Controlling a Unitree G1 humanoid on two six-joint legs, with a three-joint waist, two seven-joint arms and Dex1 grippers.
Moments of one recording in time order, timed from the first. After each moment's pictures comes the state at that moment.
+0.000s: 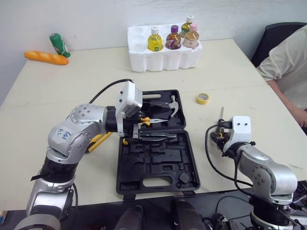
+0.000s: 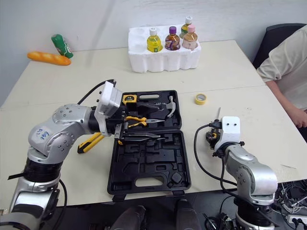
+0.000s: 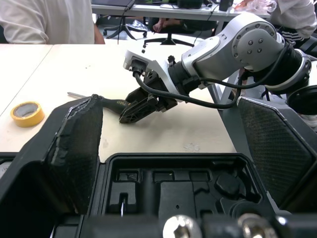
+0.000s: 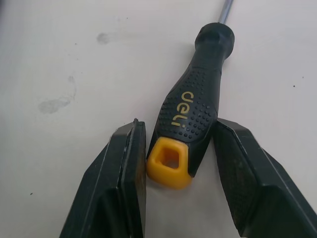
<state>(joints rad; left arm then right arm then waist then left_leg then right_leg) -0.64 0.56 -0.09 -0.34 -0.66 0.67 -0.93 -0.26 -0.34 -0.27 -0.49 0.42 1.23 0.01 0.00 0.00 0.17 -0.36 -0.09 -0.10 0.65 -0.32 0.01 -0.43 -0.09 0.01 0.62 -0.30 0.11</state>
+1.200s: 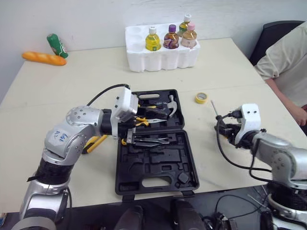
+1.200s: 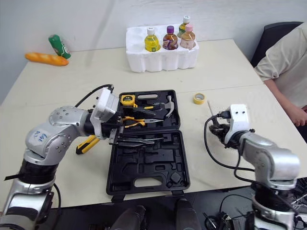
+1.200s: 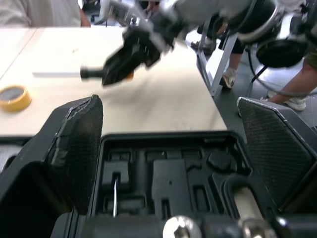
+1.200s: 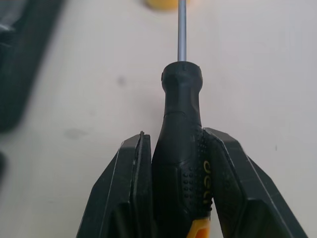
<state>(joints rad) -0.58 0.69 -0.09 -0.29 -0.62 0.62 -1.07 -0.42 -0.62 -0.31 -0.45 0.57 1.31 0.40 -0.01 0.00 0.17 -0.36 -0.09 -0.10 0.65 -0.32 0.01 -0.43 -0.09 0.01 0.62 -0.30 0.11</state>
